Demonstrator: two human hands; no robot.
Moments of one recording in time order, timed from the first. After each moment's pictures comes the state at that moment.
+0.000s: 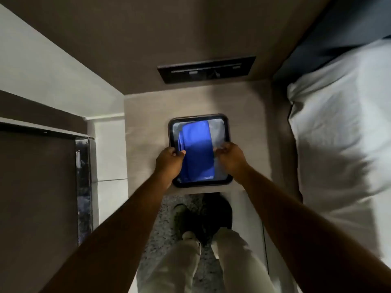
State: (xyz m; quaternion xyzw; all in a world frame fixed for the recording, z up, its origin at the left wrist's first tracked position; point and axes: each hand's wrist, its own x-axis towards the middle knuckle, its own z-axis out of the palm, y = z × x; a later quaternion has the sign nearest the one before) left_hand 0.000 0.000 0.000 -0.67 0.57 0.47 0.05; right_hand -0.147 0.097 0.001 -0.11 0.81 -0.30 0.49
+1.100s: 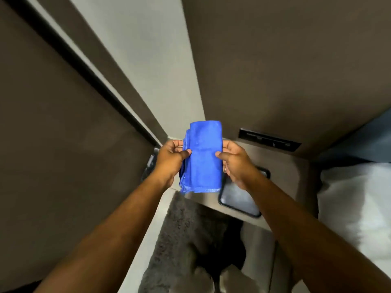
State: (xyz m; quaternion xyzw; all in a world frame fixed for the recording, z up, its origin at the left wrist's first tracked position) left_hand 0.132 -0.014 0.313 -0.64 0.42 0.57 -0.29; right_hand -0.041 0.029 0.283 -0.25 0.53 -0.47 0.66
